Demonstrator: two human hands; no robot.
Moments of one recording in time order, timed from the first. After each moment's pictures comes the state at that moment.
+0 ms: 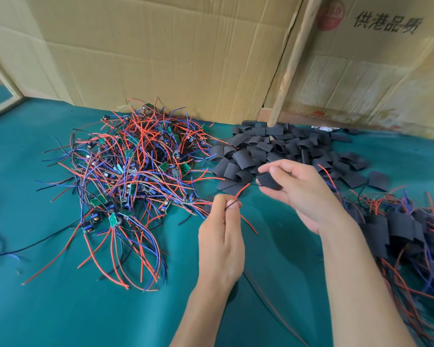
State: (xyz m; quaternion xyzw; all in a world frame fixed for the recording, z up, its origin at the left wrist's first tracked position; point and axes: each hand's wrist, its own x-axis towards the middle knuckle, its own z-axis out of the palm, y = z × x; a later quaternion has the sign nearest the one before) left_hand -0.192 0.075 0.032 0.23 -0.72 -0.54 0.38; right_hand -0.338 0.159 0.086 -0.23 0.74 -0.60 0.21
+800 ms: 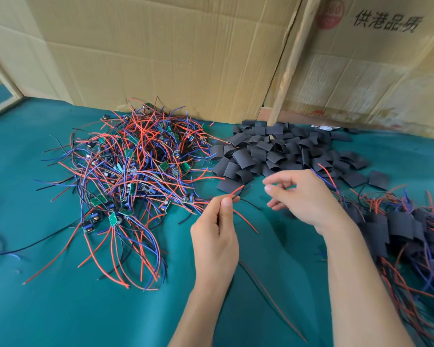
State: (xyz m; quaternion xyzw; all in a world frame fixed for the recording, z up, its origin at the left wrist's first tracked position) left_hand -0.196 0.070 0.023 0.27 -0.70 -0.51 0.42; right_hand -0.349 0.169 0.073 -0.27 0.84 -0.45 0.14
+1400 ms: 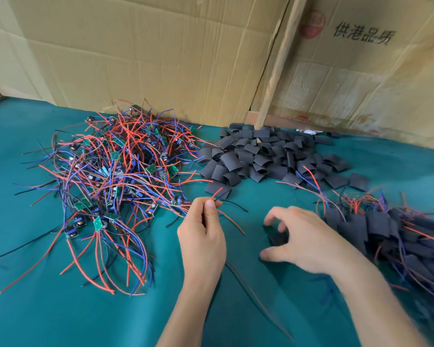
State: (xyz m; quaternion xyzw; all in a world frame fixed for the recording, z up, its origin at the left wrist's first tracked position) left_hand -0.201 0.068 0.020 0.30 -0.68 -0.51 0.42; right_hand -0.303 0.212 0.093 -0.34 0.92 -0.07 0.19
